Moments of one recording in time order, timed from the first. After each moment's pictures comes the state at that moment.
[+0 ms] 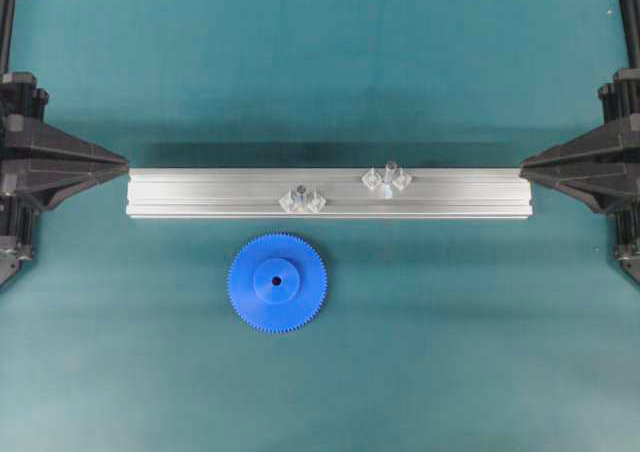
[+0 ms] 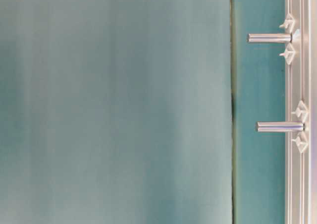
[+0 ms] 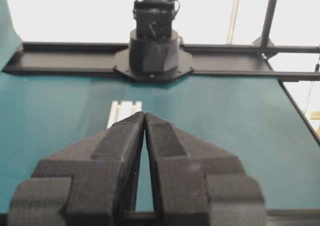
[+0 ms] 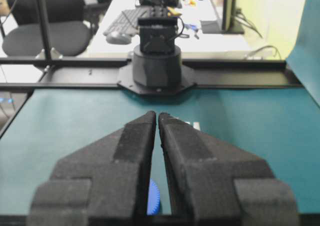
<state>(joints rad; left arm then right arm) 0.00 -0.96 1.17 0.00 -0.29 0.00 0.00 -0.97 1.19 0.00 -0.29 0.01</state>
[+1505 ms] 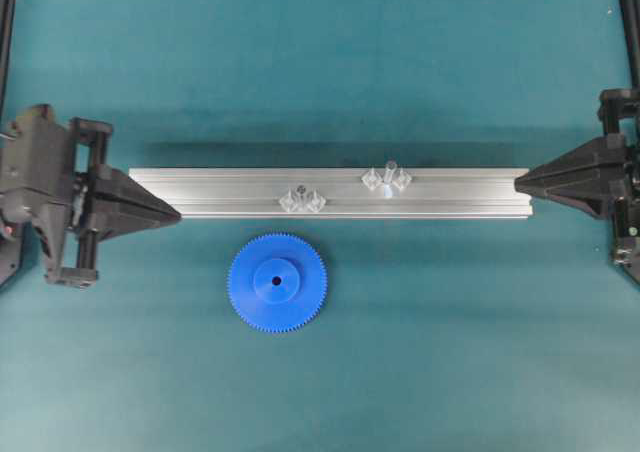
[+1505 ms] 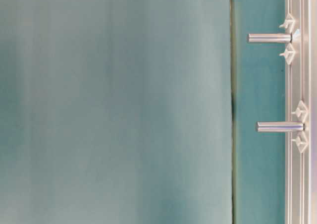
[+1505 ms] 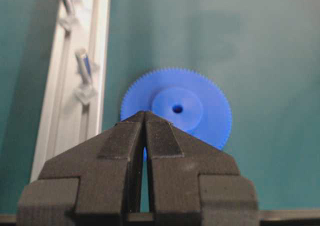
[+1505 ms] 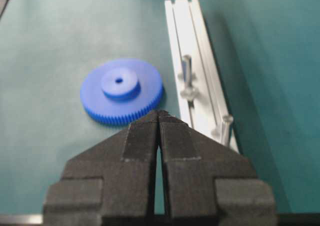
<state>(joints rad) -0.06 -0.66 1.07 0.01 0.01 -0.06 -0.03 -1.00 1.20 0.03 0.08 0.11</state>
